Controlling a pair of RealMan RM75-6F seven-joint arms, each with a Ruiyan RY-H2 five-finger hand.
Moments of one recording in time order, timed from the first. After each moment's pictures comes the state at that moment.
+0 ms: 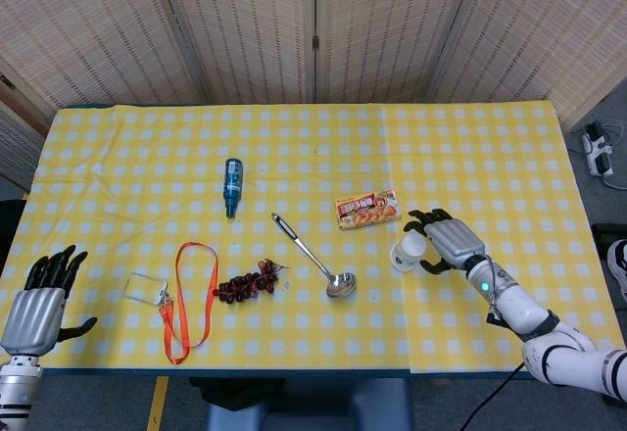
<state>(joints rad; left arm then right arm) -0.15 -1.15 -0.04 -1.64 1.42 1.39 0.16 0.70 -1.15 0.12 -1.60 -1.12 0.63 -0.05</state>
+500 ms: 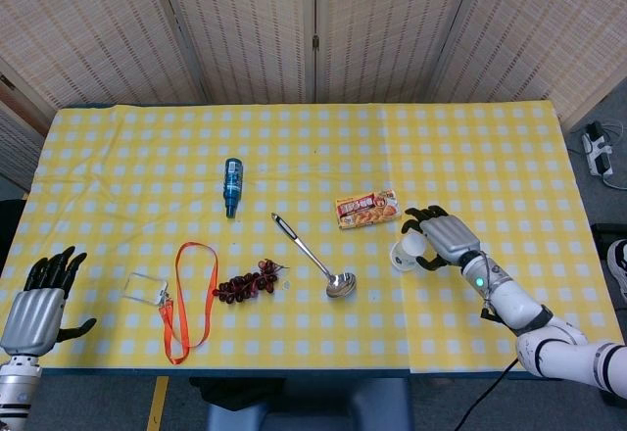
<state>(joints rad) -0.15 -1.15 -0.04 -1.64 1.40 1.37 0.15 0.74 -1.16 0.11 -1.58 -1.08 0.63 -0.07</state>
